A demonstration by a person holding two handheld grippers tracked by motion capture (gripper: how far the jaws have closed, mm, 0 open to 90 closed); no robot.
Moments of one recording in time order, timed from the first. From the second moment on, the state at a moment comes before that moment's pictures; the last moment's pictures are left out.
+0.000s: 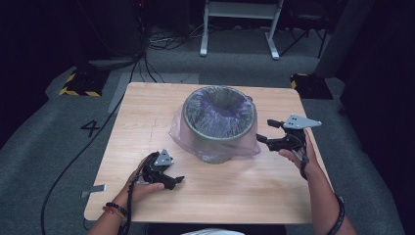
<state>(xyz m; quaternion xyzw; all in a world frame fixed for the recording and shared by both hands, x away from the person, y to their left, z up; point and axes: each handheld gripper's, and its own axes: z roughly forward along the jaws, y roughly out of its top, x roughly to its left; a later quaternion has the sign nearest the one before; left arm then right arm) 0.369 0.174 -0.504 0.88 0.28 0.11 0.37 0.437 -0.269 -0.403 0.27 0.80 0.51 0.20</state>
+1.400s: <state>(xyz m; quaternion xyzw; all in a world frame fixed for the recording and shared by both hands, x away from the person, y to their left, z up) 0.369 0.174 -0.504 0.88 0.28 0.11 0.37 0.452 -0.205 -0.321 0.21 0.79 0.53 0.21</state>
